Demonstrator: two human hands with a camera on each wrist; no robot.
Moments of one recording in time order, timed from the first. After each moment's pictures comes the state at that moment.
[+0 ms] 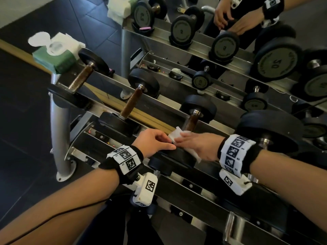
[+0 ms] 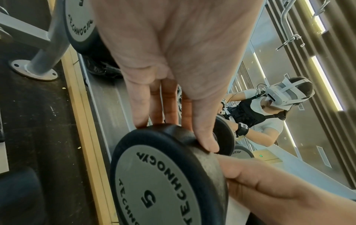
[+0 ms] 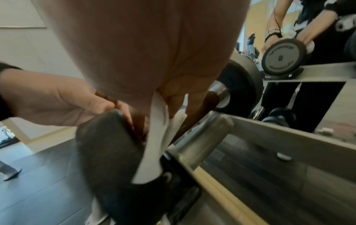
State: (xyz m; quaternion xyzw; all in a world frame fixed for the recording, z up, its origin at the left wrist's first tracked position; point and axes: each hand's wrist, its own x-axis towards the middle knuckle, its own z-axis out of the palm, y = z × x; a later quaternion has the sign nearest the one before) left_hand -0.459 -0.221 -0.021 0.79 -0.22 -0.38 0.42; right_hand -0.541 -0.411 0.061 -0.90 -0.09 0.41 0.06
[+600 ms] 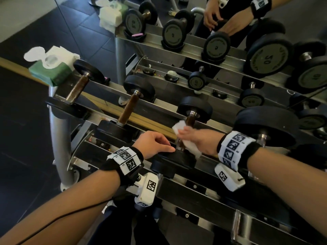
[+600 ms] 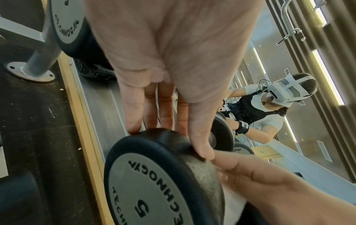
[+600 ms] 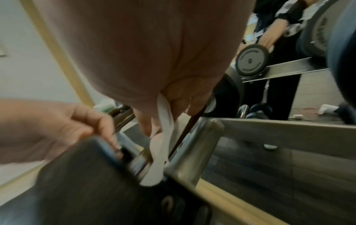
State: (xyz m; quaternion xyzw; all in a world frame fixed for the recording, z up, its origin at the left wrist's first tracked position) left_hand -0.450 -0.226 -0.017 0.79 -0.23 -0.41 0.39; right_hand -0.541 -0.434 0.042 -0.93 -0.03 0.33 0.16
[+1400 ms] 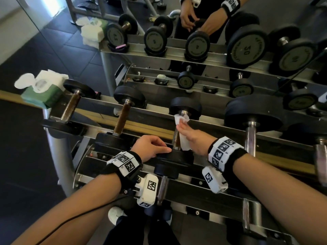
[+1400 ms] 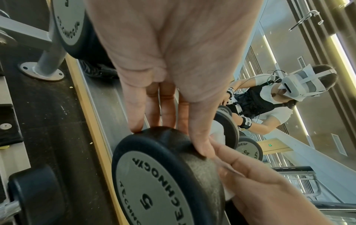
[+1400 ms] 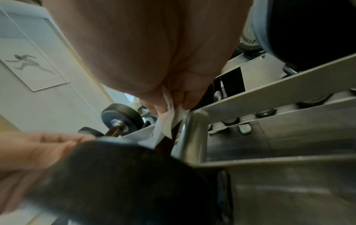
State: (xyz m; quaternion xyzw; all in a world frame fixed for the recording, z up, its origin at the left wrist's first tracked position) left_hand -0.444 -0.229 -0.019 0.79 -0.23 -0.43 0.38; right_hand -0.568 -0.422 0.014 -0.93 0.10 0.16 0.30
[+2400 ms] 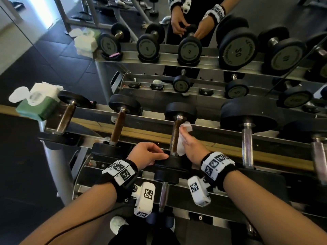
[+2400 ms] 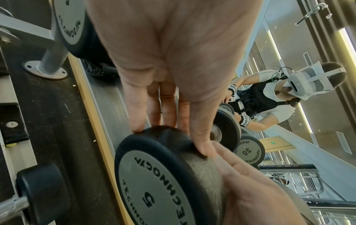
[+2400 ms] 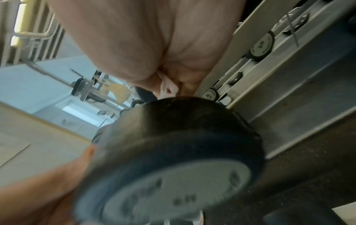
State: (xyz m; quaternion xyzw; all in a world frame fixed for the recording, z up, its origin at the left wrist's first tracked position) left_hand -0.442 -0.230 -0.025 0.77 -0.21 -0.45 0.40; right_hand -0.566 -0.400 -0.009 -0.64 0.40 0.00 0.65
